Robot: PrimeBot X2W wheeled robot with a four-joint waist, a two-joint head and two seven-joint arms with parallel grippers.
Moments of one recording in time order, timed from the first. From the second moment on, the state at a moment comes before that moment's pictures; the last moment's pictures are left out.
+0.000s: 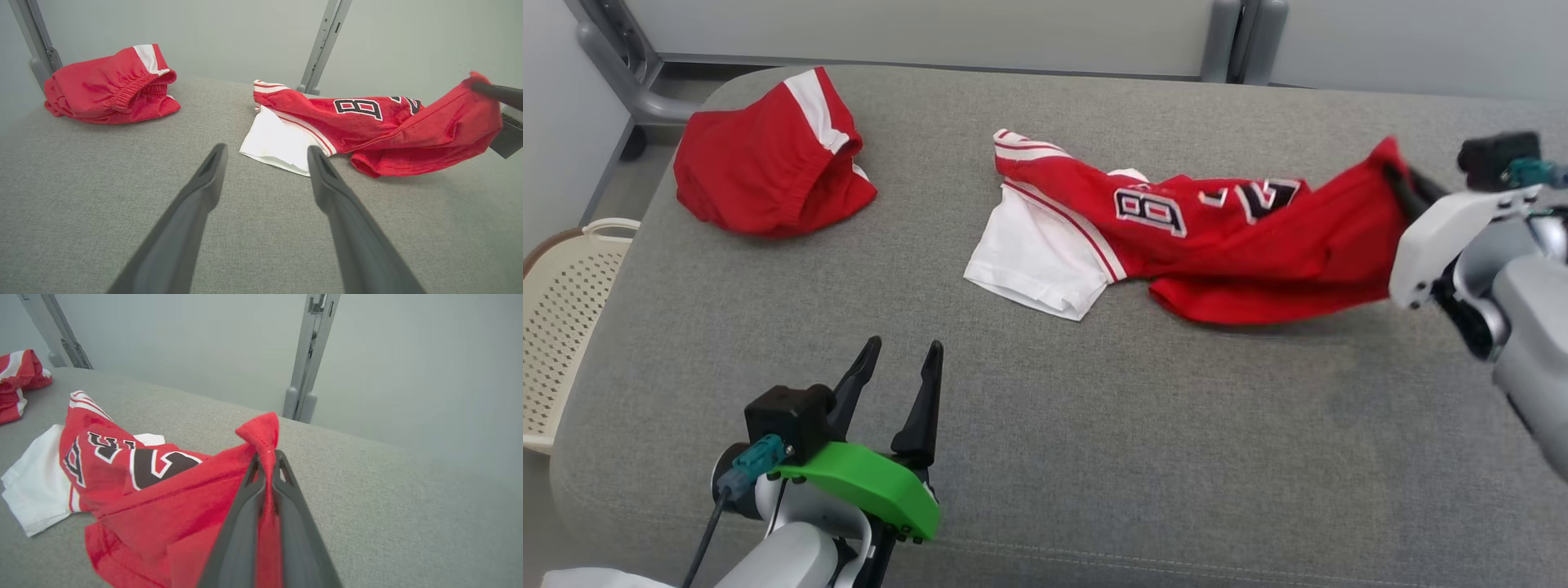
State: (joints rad) left arm -0.30 0.43 -0.74 0.07 -0.83 0.28 -0.19; right arm -0.81 -0.46 0.62 0.84 0.68 0.13 -0.06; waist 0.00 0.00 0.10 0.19
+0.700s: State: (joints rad) left arm -0.30 0.44 -0.73 0.06 -0.84 0.29 -0.19; right arm -0.71 -0.53 0.61 0.66 0.47 0.13 -0.26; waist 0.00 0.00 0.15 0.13
